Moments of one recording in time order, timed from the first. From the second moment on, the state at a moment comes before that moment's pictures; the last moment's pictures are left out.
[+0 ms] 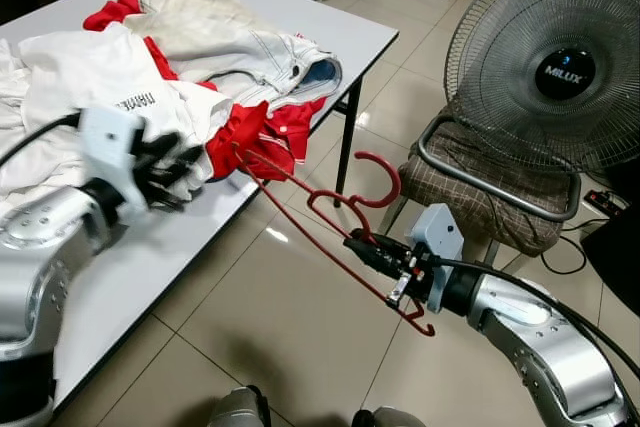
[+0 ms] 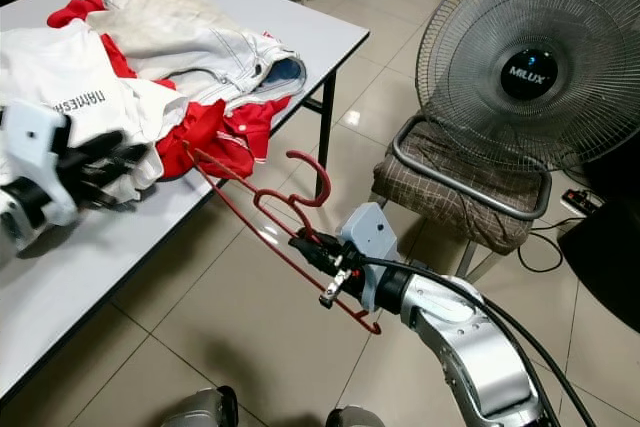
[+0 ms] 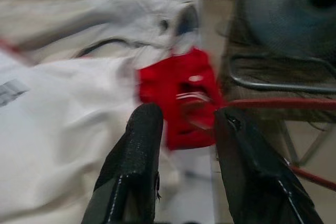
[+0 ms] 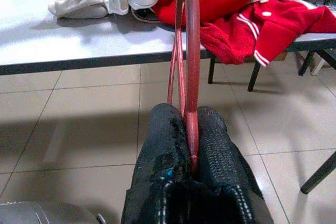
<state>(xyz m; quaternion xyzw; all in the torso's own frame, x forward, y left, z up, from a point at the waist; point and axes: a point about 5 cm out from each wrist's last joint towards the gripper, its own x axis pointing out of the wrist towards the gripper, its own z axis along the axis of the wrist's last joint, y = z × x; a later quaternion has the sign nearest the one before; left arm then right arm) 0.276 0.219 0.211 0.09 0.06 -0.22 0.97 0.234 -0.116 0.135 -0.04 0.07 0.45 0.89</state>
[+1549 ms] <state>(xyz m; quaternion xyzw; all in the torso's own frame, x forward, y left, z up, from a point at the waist) 0.274 0.227 0.168 0.21 0.06 0.02 0.98 0.235 -0.115 0.137 -0.04 0.07 0.44 0.89</state>
